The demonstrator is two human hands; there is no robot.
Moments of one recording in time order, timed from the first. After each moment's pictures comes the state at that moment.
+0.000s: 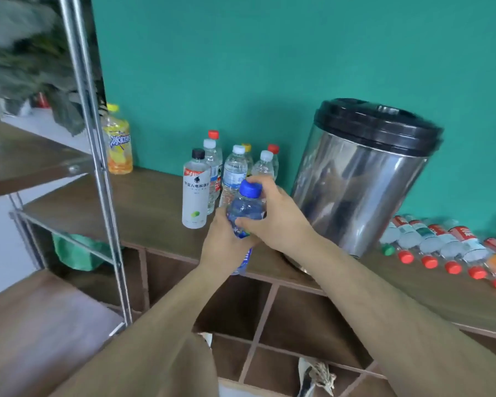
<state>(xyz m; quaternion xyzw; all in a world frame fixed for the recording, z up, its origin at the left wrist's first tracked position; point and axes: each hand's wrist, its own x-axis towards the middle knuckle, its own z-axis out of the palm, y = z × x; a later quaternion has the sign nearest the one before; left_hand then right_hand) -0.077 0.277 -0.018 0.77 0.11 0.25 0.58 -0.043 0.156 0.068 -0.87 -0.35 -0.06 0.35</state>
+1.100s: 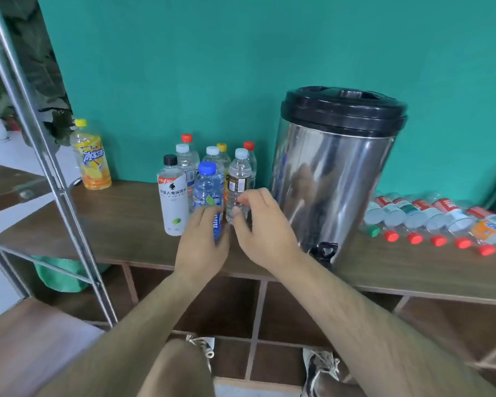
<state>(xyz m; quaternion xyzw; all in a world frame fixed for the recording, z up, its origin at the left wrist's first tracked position) -0.077 0.290 -0.014 0.87 0.02 0.36 0.33 -0.046 0.146 0.037 -0.85 -0.32 -0.23 0.35</state>
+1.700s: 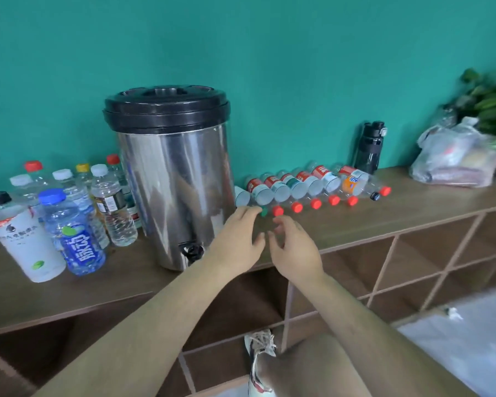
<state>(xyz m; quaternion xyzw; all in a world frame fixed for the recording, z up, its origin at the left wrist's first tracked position) -0.032 0.018 0.025 0.93 -0.23 0.14 0.27 -0.039 -0.134 -0.025 -0.91 -0.01 -0.23 0.35</state>
